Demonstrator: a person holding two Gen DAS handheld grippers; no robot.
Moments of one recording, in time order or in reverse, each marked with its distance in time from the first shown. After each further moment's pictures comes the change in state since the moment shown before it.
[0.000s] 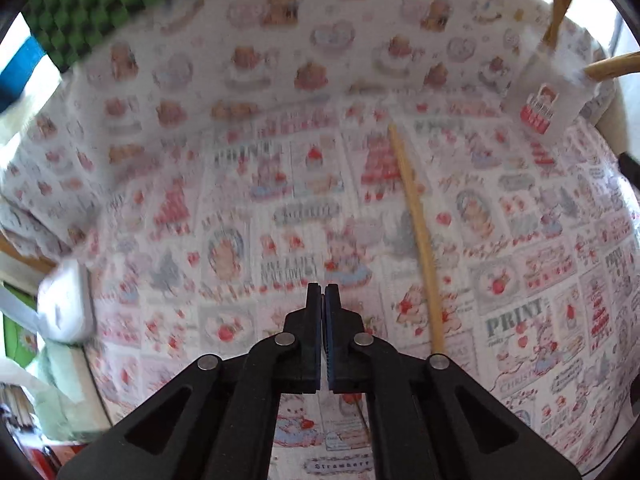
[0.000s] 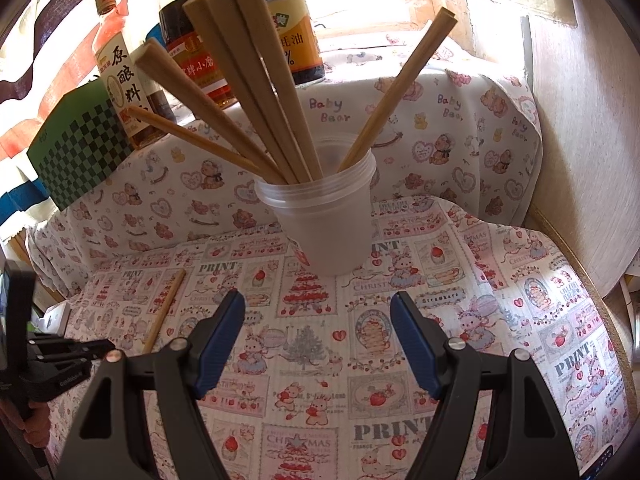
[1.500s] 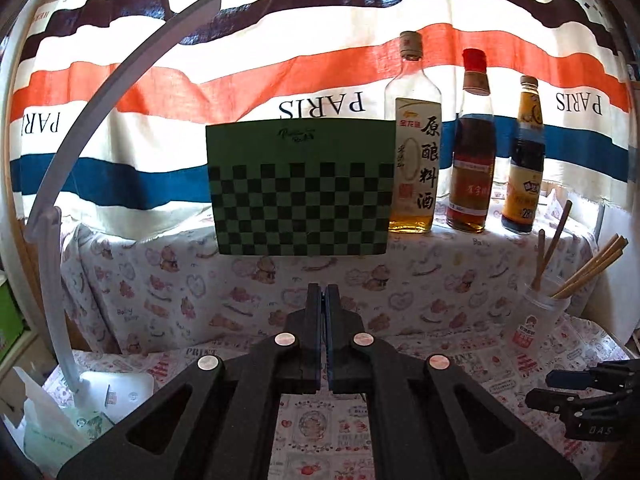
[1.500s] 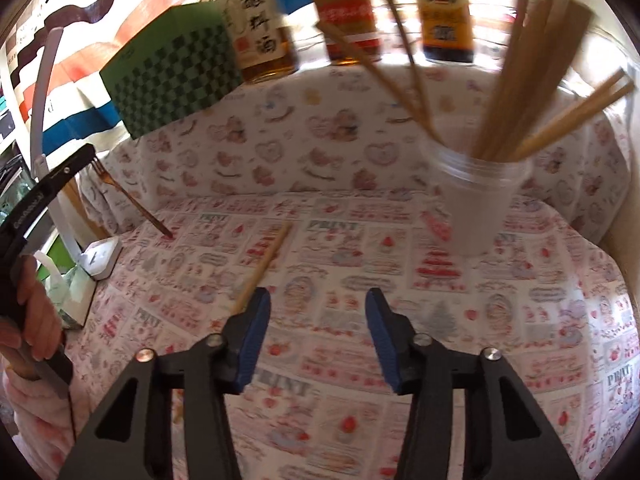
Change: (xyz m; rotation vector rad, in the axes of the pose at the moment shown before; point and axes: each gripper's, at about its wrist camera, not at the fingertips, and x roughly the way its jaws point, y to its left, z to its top) left arm -0.107 0.070 -0.015 -0.249 -0.763 0.048; right arm 0.010 0.099 -0.012 -0.199 0.125 0.179
